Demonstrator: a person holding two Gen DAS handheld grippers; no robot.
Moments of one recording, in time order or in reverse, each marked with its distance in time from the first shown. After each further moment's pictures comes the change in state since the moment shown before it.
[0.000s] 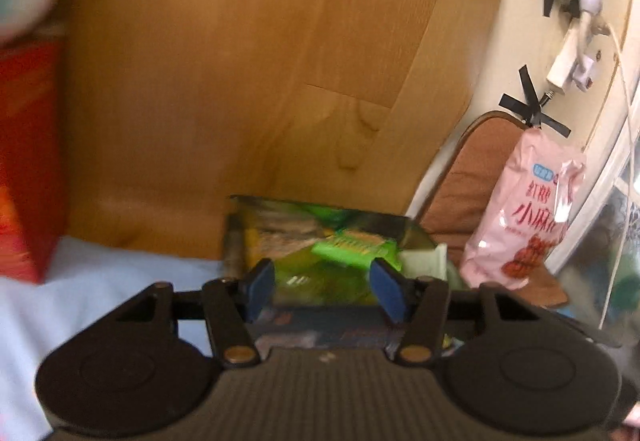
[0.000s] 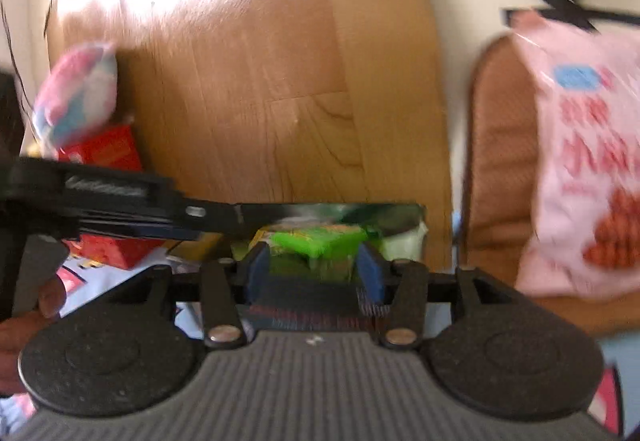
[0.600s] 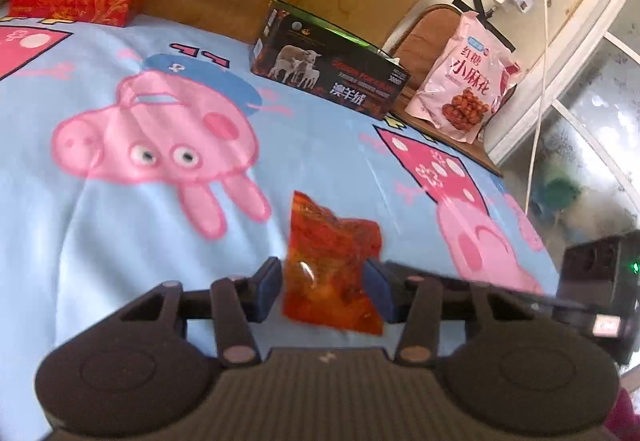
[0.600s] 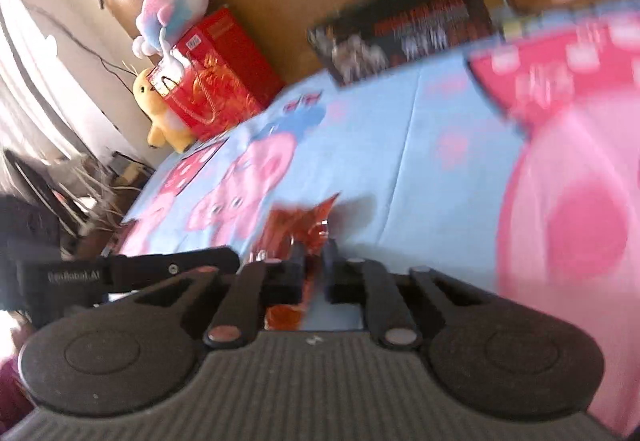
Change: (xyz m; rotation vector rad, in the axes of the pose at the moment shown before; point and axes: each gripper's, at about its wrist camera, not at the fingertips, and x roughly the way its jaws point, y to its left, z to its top) left arm -0.152 0.008 -0.181 -0.159 0.212 -0.120; right arm -0.122 0.056 -0.133 0.343 0.344 0.287
